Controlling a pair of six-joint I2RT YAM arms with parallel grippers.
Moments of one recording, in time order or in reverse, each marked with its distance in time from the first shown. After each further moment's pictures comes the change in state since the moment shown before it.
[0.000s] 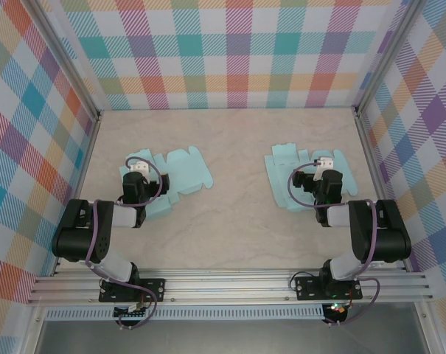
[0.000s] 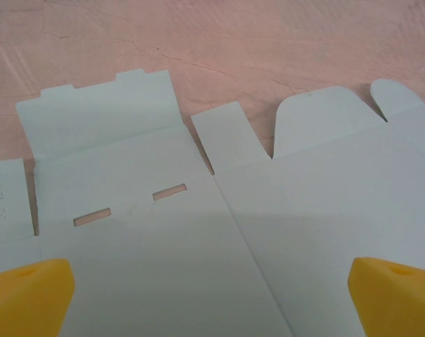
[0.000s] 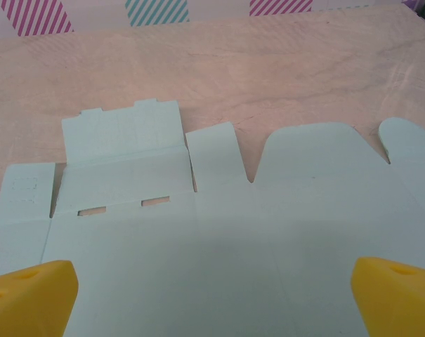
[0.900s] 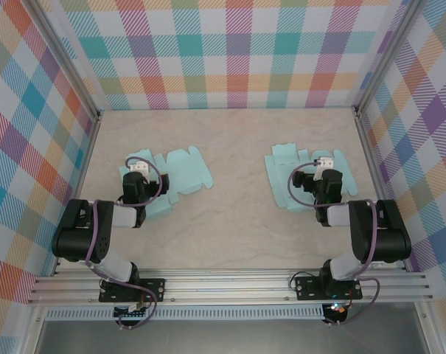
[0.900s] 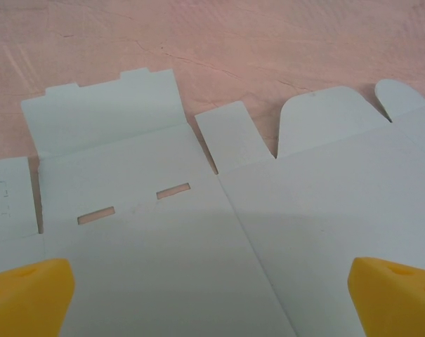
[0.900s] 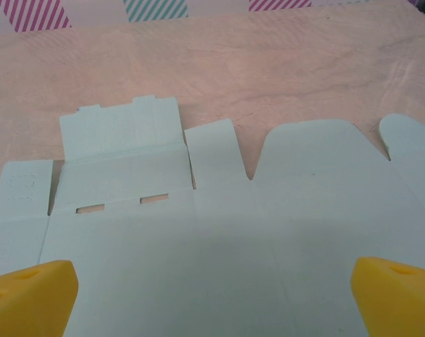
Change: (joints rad) left arm 0.000 -0.008 0.000 -0.016 -0.009 -0.004; right arm 0.000 -0.015 0.016 -0.051 0.006 0.001
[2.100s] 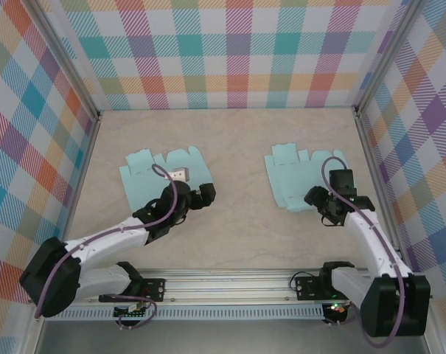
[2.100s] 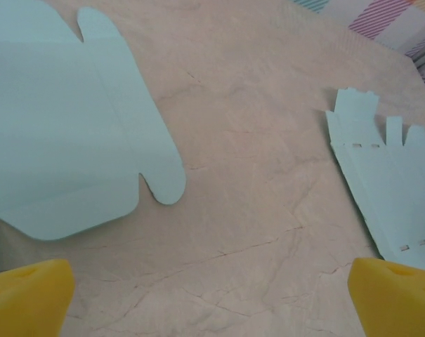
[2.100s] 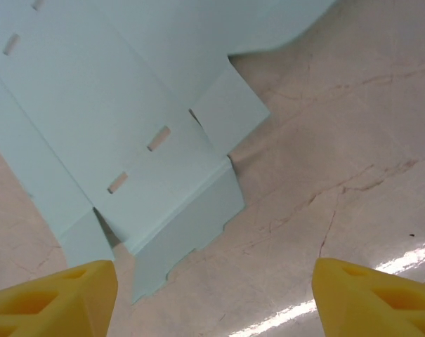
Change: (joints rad) left arm -0.665 -0.378 0.164 -0.636 -0.209 -0.626; right arm 0.000 -0.488 0.254 -1.409 -0.018 0.595
